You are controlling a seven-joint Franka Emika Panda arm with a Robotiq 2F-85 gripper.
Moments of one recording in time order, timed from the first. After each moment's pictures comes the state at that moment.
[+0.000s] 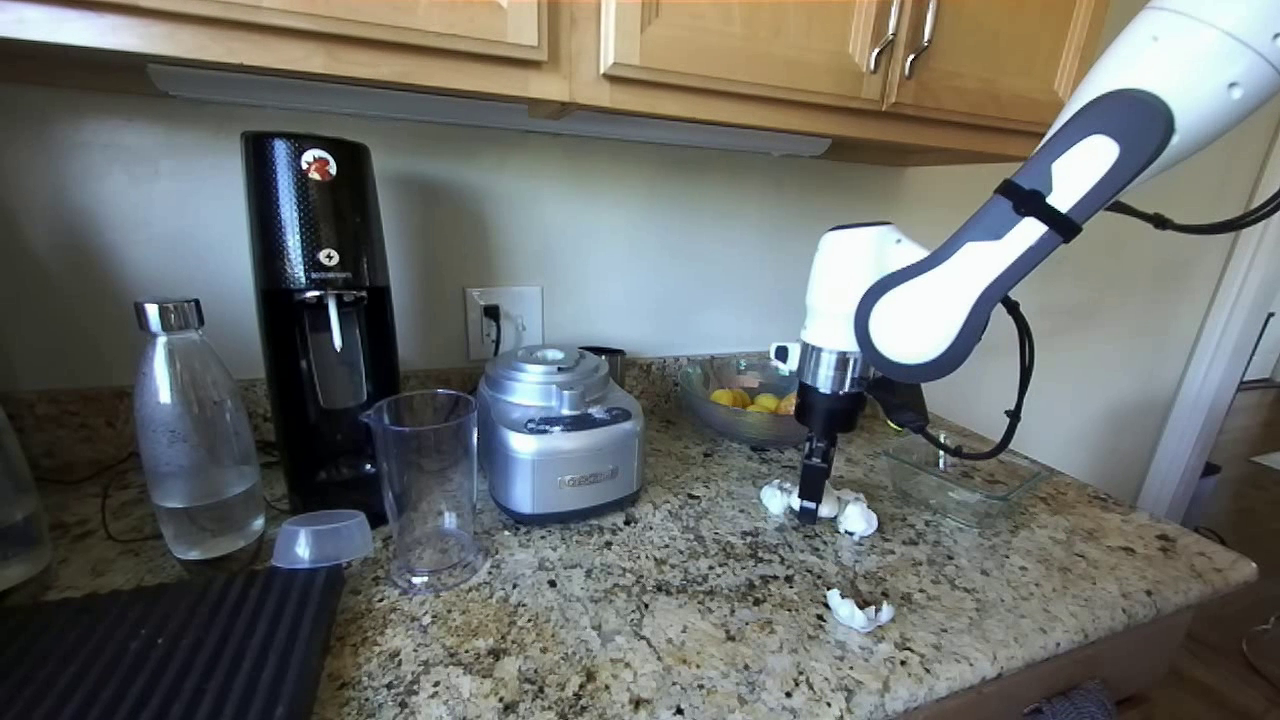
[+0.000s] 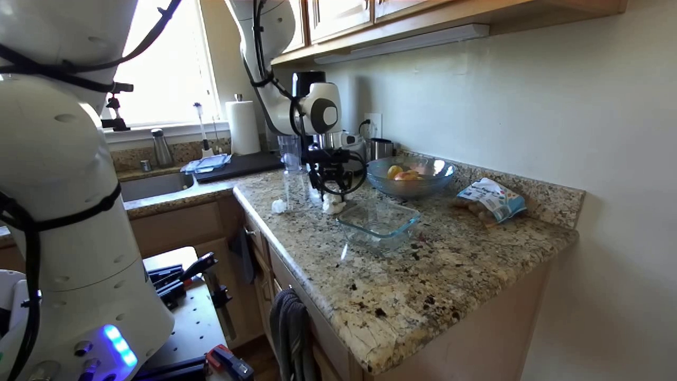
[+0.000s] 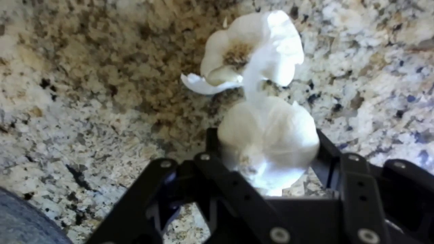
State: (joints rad) arm 0.18 0.47 0.20 -2.08 -0.20 2.59 -0.24
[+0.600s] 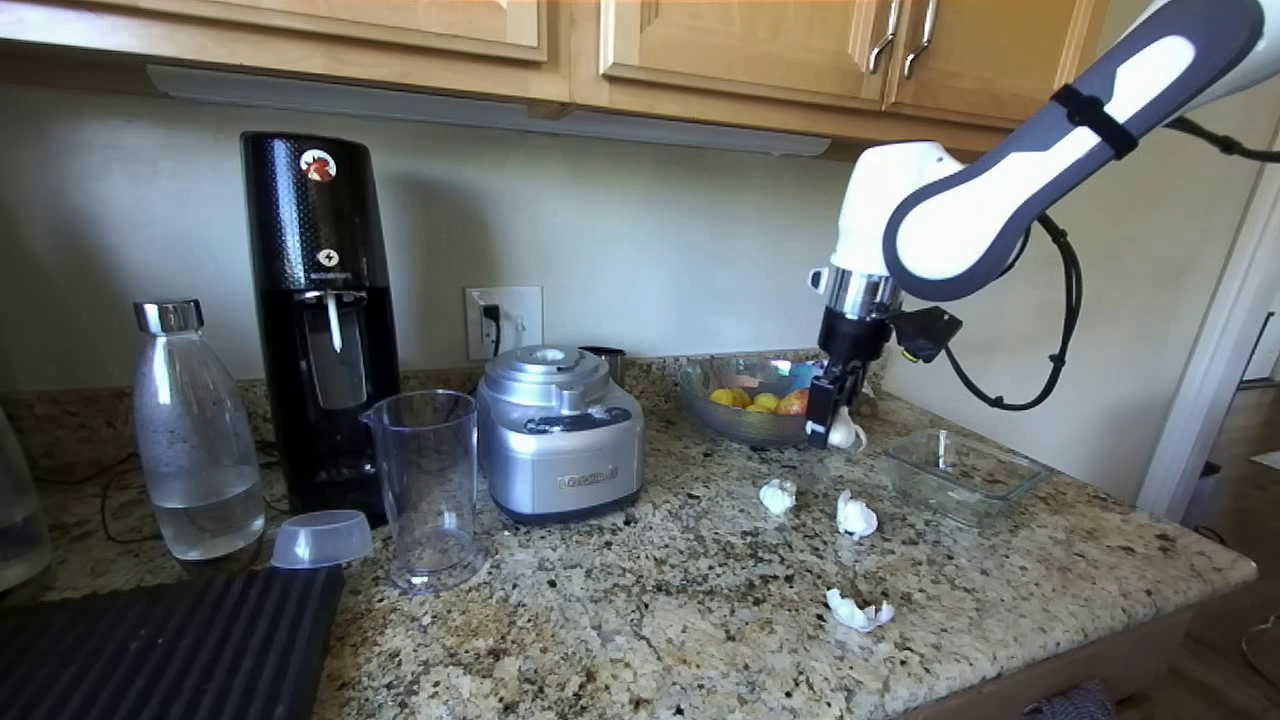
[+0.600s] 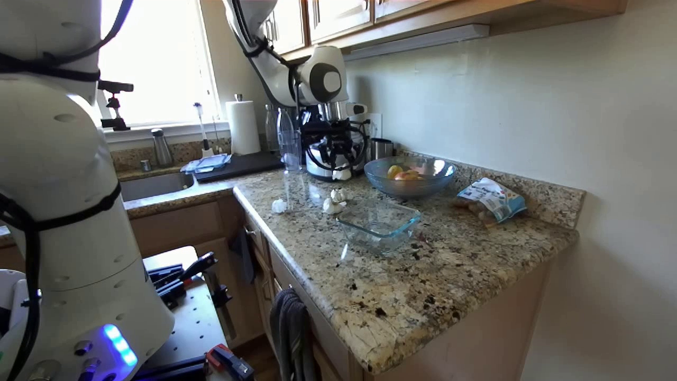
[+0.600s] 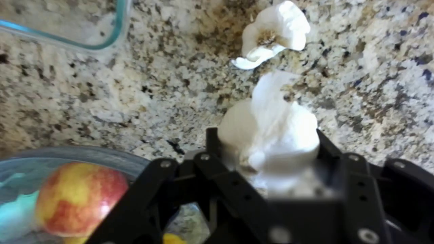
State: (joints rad) arm 0.18 0.29 0.15 -2.13 -0.15 2.54 -0.06
